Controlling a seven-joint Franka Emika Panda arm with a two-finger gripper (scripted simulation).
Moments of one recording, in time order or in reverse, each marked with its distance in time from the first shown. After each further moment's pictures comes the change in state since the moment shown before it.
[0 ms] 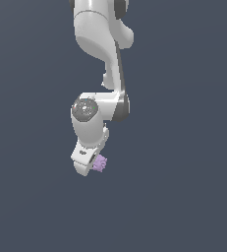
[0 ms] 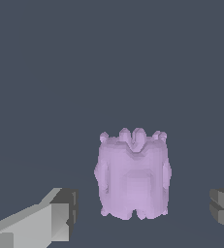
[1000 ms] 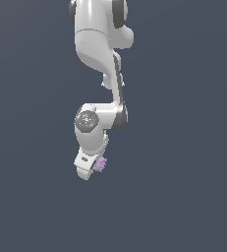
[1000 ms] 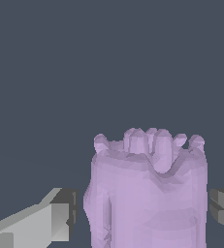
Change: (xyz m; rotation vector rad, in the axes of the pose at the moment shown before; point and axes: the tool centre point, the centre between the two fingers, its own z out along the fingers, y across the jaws) arm -0.002 0.003 0.047 -0.006 0.001 -0.014
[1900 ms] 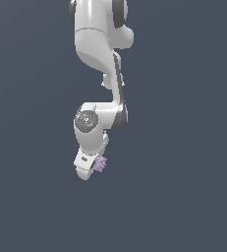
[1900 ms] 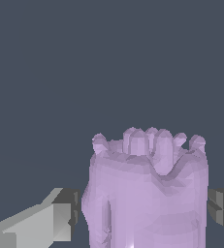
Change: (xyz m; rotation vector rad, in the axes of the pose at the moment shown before) arm 0.000 0.001 -0.004 0.001 0.000 0.000
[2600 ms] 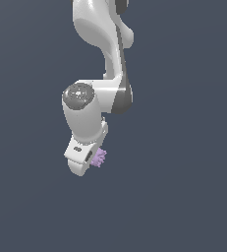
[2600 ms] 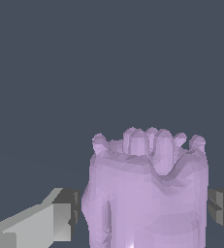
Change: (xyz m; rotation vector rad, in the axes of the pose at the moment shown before) arm 0.008 0.014 -0.100 0.001 0.001 -0.001
